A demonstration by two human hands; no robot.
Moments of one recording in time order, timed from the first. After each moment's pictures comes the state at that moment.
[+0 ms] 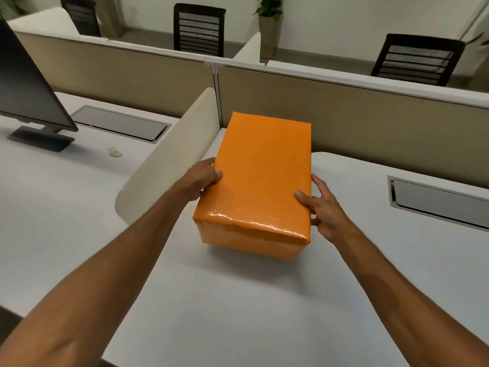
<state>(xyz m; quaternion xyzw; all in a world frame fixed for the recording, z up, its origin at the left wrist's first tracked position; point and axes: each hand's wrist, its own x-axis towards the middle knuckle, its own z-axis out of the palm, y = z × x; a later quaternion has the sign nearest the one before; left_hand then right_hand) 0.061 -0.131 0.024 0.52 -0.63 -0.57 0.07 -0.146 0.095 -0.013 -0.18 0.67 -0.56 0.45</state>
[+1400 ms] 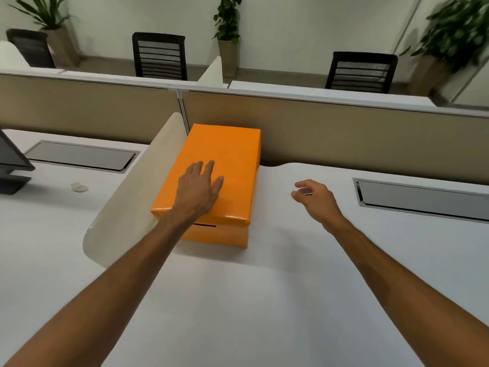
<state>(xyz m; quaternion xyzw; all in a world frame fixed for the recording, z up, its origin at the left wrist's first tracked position) 0.027 -0.099 0.046 0.37 -0.91 -0.14 0.10 -0.185 0.105 0.016 -0.28 0.83 -0.42 0.21</state>
